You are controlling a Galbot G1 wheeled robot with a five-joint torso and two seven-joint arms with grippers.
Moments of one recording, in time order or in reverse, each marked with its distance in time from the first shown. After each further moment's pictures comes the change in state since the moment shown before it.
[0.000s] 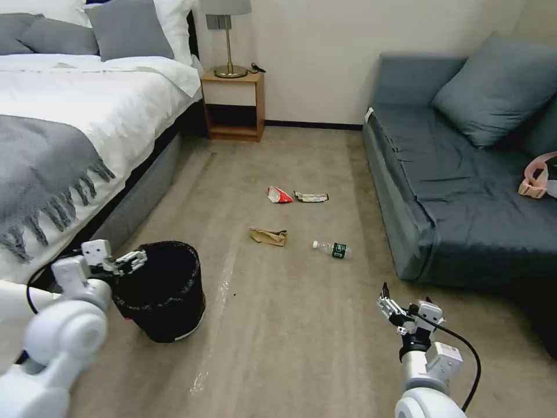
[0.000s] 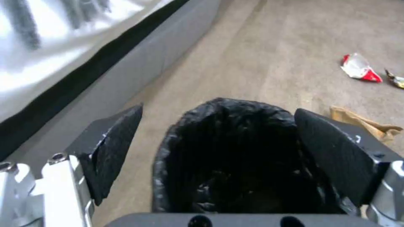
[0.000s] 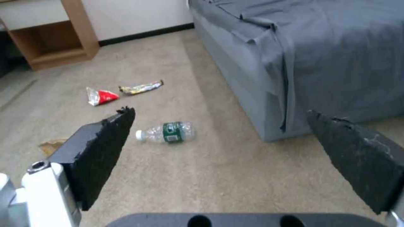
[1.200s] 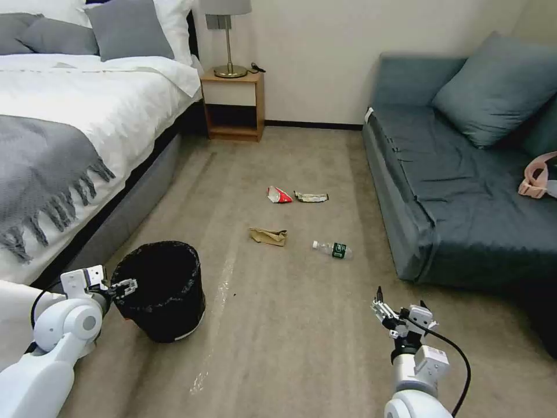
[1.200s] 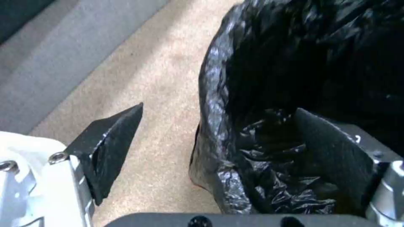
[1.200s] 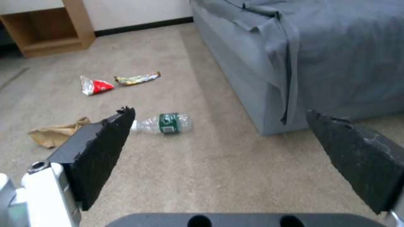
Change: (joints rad) left arm -0.096 -0.033 0.142 0.356 0.061 0.014 0.070; right arm 0.020 0.033 -0.006 -0.066 -0.070 0.021 -0.015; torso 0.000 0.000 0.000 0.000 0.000
